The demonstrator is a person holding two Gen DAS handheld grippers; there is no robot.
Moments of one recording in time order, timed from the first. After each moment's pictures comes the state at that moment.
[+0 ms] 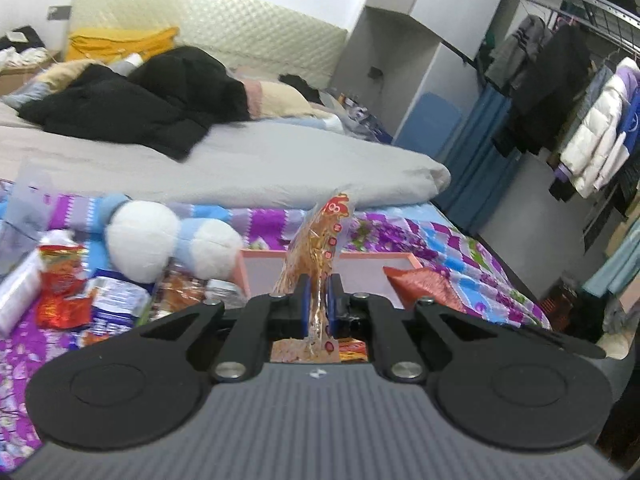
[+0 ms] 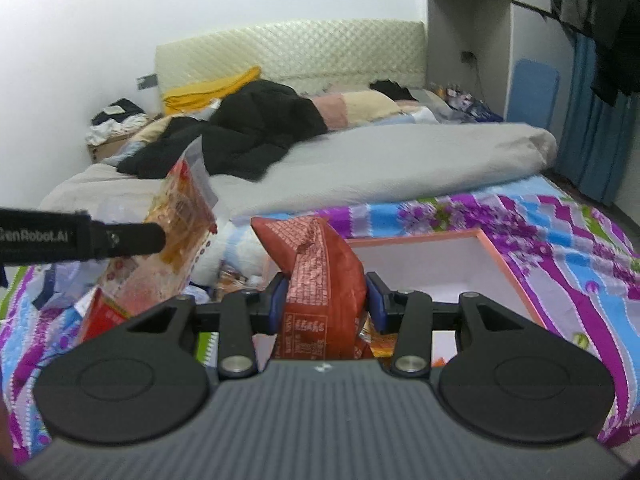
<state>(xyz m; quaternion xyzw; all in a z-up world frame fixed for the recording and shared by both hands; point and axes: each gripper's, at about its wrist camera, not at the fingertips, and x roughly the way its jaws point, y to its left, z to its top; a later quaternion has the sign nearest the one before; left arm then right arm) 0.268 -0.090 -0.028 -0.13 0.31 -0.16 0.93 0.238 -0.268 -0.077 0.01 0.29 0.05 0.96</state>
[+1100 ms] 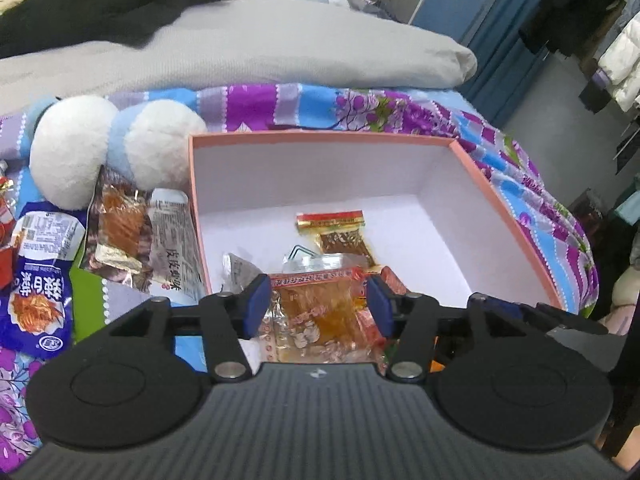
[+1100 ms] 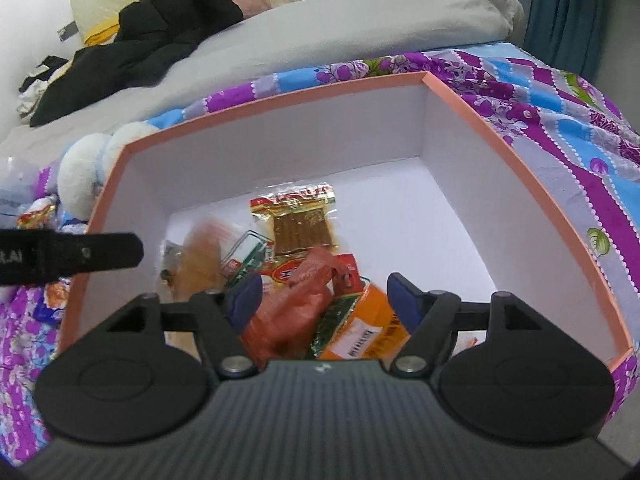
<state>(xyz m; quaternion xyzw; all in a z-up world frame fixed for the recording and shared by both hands) 0.379 -0.153 -0.159 -0.08 0.46 -0.17 0.87 0.317 -0.343 -0.202 0.07 0.43 -0.01 0.90</state>
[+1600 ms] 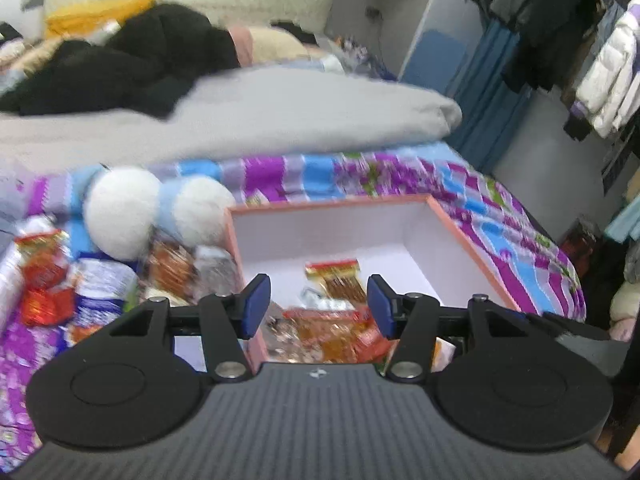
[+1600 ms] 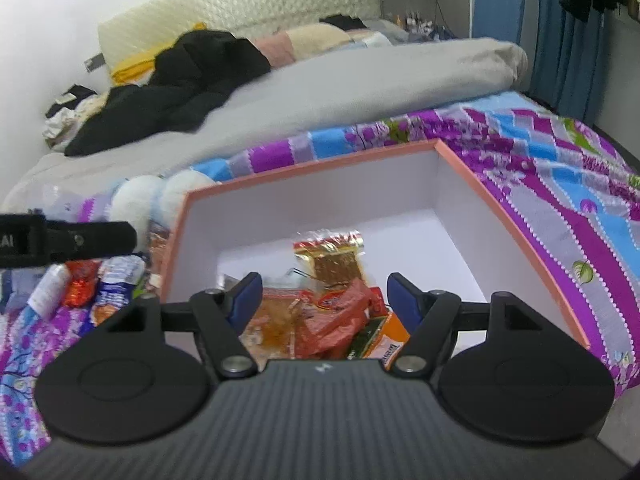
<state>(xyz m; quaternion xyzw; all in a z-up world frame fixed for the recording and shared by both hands) 0.315 -0.114 -0.066 -0.08 0.37 -0.16 0.91 0.273 -0.321 -0.136 0.07 0.36 0.01 0.93</state>
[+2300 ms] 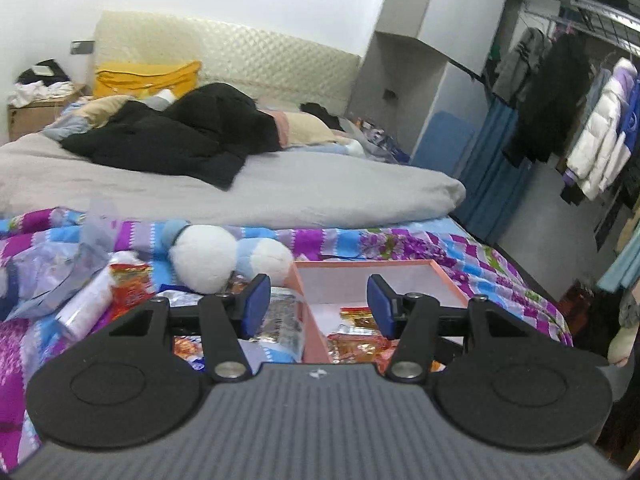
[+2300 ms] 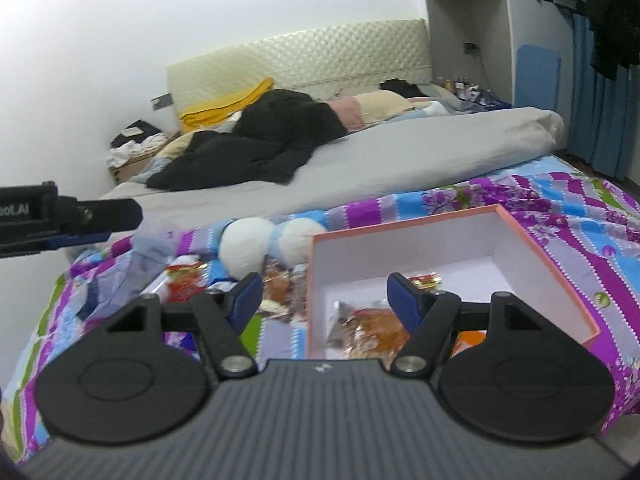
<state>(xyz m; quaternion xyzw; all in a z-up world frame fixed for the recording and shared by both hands) 0.173 -0.005 0.011 -0.11 0.27 -0.12 0.95 0.180 -0.240 -0.066 0.06 0.27 0.07 0.96</state>
